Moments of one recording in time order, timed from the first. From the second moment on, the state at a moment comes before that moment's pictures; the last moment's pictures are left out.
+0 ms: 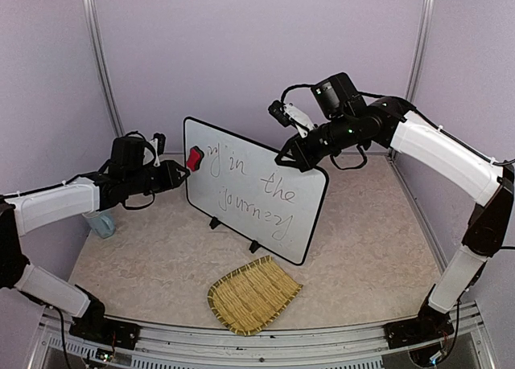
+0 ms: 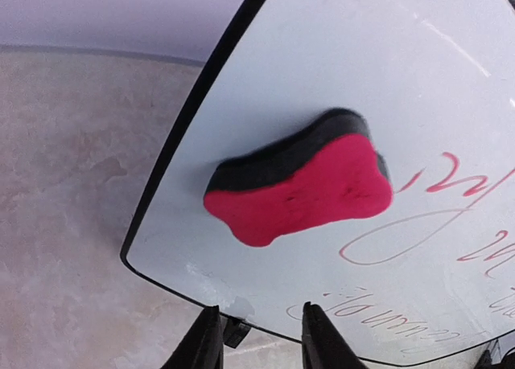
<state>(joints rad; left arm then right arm) -0.40 1.36 0.89 0.00 0.16 -0.49 0.79 1.69 1.79 -0.80 -0.23 -0.05</state>
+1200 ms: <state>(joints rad) -0.35 1.40 0.82 0.33 0.32 0.28 0.79 1.68 1.79 -0.80 -0.23 -0.05</state>
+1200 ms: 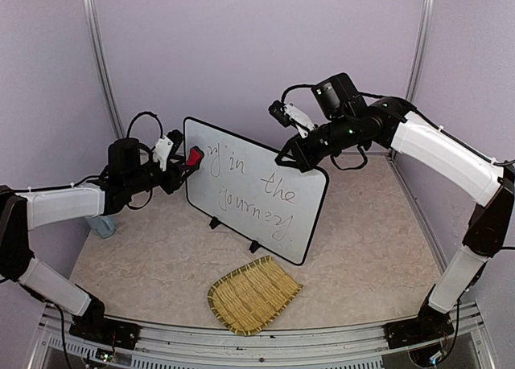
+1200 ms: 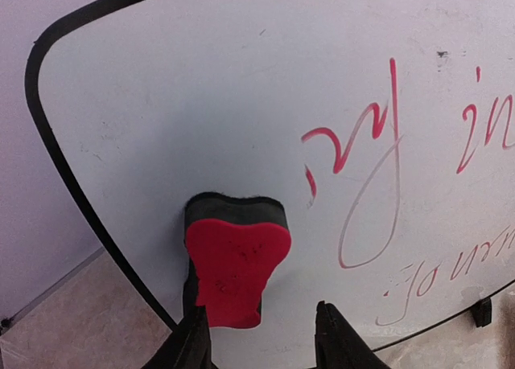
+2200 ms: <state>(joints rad) -0.36 1.50 0.89 0.36 0.29 0.46 0.79 1.68 1.78 -0.79 -0.23 -0.05</state>
